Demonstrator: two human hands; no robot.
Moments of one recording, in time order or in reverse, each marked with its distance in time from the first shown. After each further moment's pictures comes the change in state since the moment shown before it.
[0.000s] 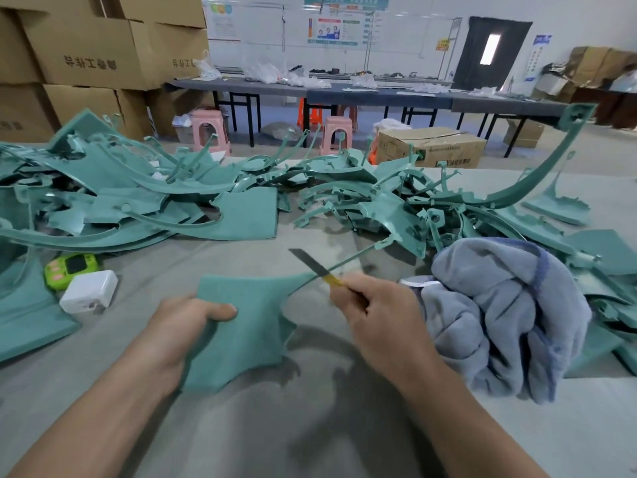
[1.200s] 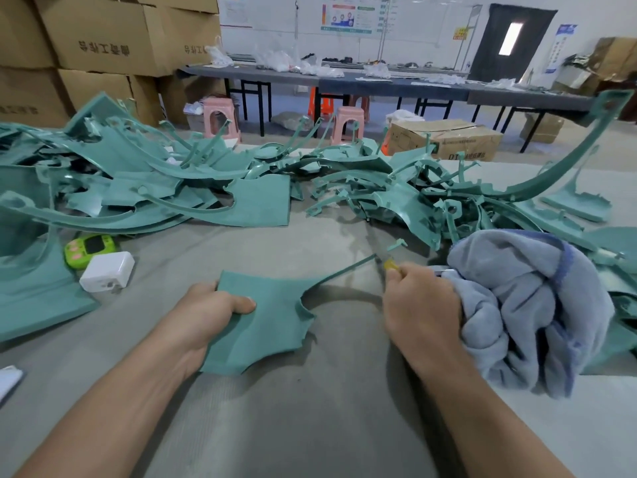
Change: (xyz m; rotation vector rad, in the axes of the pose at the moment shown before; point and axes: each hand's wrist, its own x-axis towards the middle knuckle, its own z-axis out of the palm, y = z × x) left_hand 0.002 -0.002 0.007 0.117 -0.068 -0.029; right_hand 0.006 0.010 -0.002 -0.384 0.118 0.406
